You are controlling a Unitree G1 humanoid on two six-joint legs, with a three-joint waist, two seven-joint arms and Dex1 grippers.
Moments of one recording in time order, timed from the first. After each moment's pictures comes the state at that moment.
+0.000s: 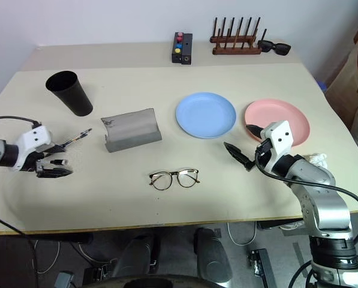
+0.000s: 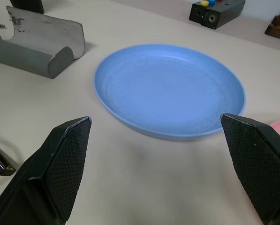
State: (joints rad) left arm -0.53 1.07 -0.12 0.60 -0.05 0.09 -1.36; right arm -0.10 -0.62 -0.21 -0.27 0.43 0.37 0.68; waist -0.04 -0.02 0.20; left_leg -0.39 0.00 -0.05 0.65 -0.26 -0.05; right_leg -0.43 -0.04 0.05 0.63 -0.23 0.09
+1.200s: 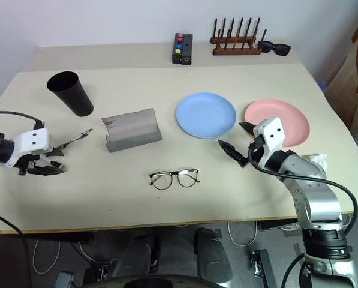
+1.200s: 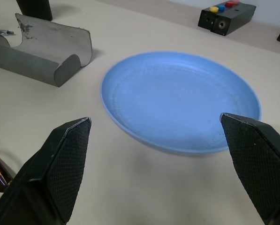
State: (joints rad) left arm -0.51 1.13 -0.11 0.53 0.03 -0.05 -1.46; right arm -0.17 -0.60 -0.16 -0.19 0.41 0.33 0.71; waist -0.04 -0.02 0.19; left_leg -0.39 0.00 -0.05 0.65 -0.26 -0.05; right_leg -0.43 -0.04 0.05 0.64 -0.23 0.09
